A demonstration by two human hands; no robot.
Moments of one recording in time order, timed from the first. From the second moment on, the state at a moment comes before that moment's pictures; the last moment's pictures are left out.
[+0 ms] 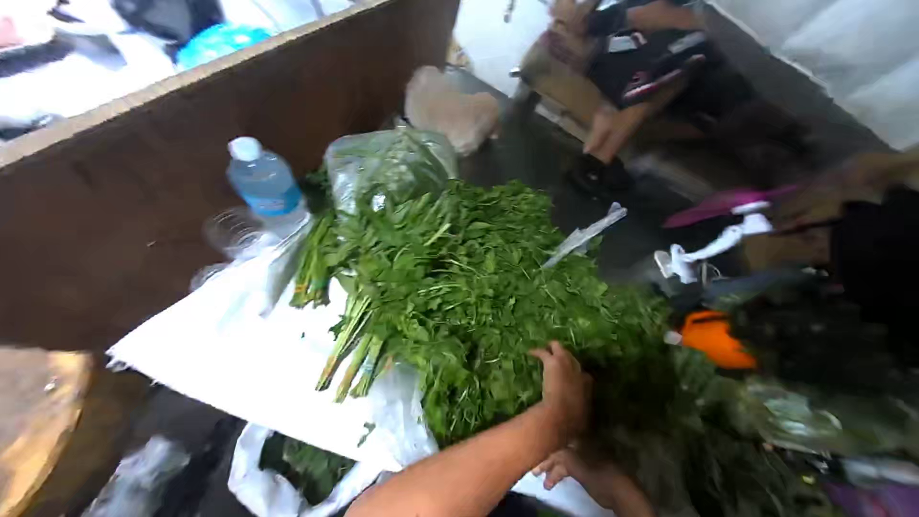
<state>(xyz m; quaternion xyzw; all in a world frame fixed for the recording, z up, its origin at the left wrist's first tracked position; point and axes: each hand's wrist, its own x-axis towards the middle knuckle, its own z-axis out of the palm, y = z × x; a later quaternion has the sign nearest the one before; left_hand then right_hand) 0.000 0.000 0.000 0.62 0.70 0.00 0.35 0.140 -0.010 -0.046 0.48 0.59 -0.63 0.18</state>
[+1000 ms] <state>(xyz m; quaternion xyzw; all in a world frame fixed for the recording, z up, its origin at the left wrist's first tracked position) -0.024 -0.239 -0.105 0.14 0.92 0.34 0.16 0.074 -0.040 -0.023 0.01 0.94 -0.33 0.09</state>
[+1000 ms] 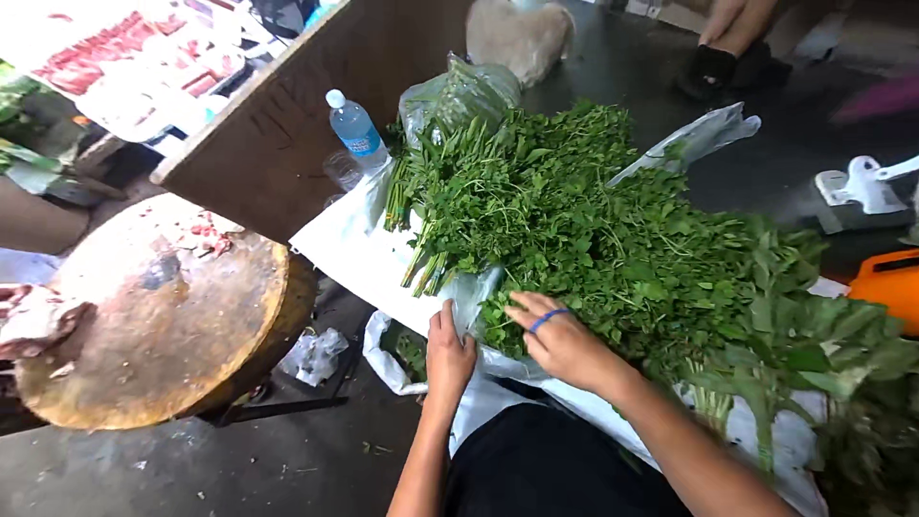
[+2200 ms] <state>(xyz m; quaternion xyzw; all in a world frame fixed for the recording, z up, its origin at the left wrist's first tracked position) -0.186 -0.147 -0.056 0.20 0.76 0.54 0.30 0.102 -0.057 -0.057 0.28 0.88 -0.25 -0.30</state>
